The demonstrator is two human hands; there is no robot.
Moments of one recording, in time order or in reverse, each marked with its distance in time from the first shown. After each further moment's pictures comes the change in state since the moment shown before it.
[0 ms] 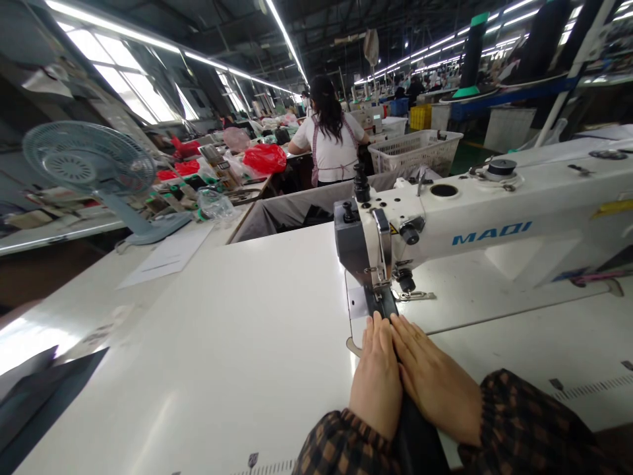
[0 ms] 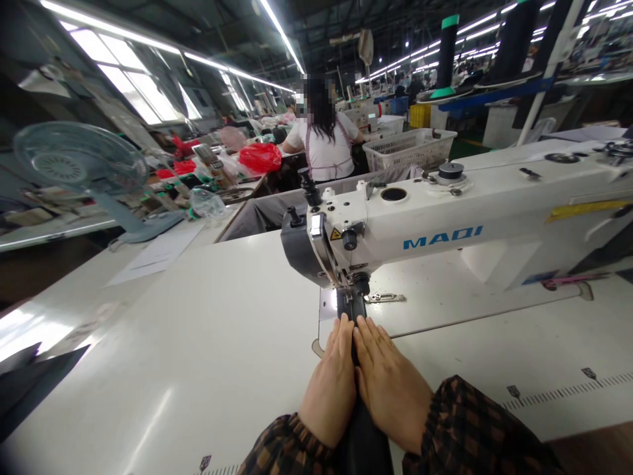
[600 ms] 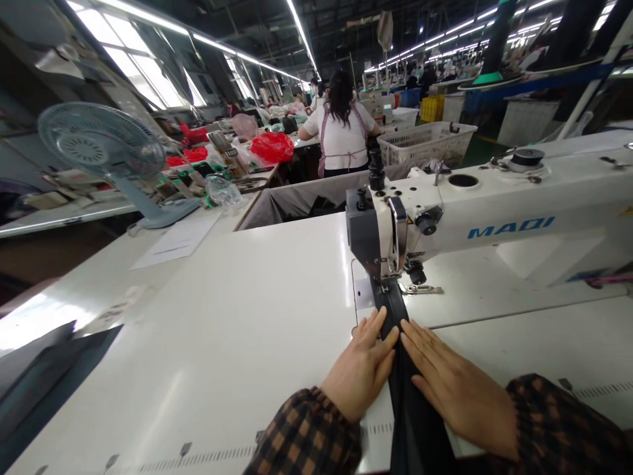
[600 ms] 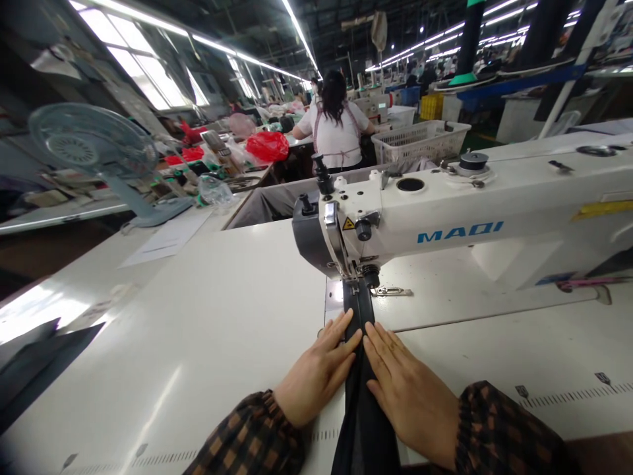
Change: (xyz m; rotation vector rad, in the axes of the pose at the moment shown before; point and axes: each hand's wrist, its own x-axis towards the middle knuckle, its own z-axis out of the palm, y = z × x) left_hand -0.006 -0.042 -0.026 -0.145 0.006 0.352; right_hand -0.022 0.004 -0.017 -0.071 -0.057 -0.150
